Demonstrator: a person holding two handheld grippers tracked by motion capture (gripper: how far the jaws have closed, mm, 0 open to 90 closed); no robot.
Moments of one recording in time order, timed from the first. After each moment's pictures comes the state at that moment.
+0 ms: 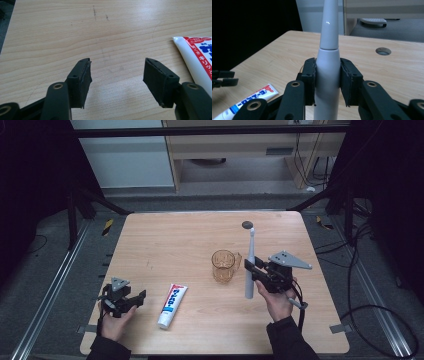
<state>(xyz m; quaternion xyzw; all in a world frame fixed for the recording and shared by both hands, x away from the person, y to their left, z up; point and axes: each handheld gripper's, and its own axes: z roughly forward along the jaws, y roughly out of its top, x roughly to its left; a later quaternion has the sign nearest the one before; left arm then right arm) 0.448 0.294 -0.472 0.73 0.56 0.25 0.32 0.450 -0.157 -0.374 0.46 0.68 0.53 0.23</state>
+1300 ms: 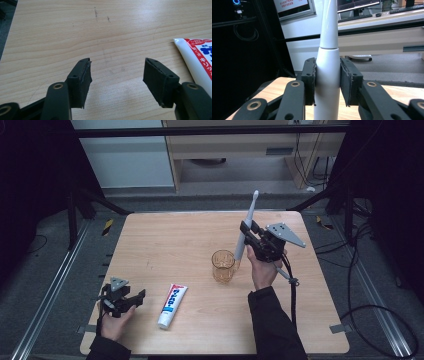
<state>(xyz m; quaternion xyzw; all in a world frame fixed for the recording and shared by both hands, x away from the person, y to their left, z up) 0.449 0.295 -0.472 0.72 0.56 0.25 0.32 0.507 -0.135 -0.338 0.46 0.57 0.61 0.31</state>
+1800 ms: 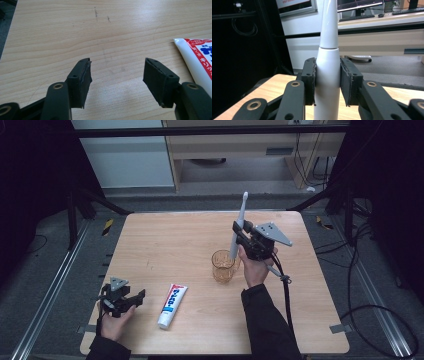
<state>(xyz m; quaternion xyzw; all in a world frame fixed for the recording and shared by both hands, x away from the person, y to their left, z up) 0.449 0.296 -0.472 0.72 0.56 0.25 0.33 0.522 -0.116 -0.352 0.45 0.58 0.60 0.32</state>
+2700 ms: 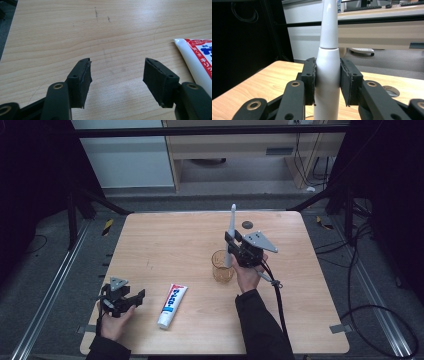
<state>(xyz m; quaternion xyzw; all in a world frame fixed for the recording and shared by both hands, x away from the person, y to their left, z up) 0.449 0.297 -0.472 0.72 0.56 0.25 0.33 0.528 -0.097 -0.390 0.44 0.61 0.58 0.31</state>
